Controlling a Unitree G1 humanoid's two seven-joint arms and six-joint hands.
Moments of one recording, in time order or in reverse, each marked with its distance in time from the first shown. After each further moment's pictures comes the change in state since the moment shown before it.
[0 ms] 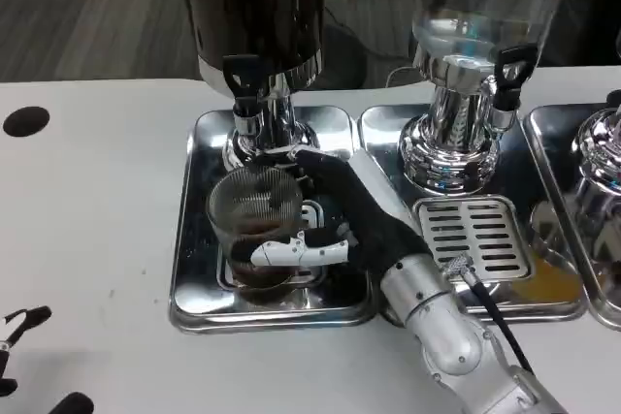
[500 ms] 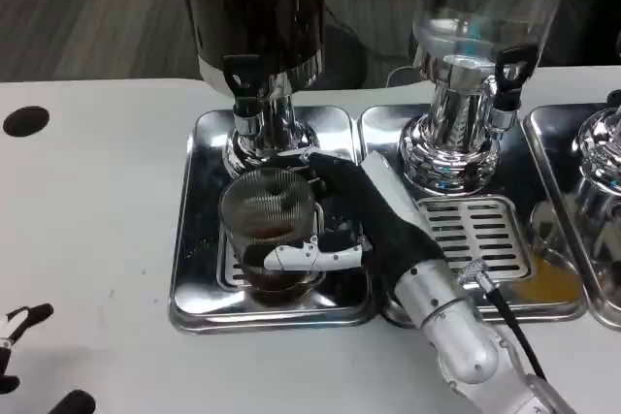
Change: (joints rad) left arm -0.007 -0.001 -0.004 -0.001 0.000 0.000 0.000; right arm 0.050 -0.038 -0.002 -0.072 0.000 -0.001 0.011
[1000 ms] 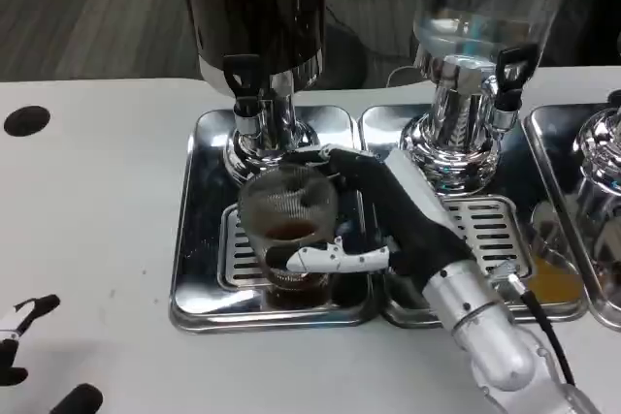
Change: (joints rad) left arm -0.014 -0.003 -0.009 -0.010 0.000 0.005 -0.008; right arm 0.089 -0.068 -0.031 -0.185 0.013 0.011 0.071
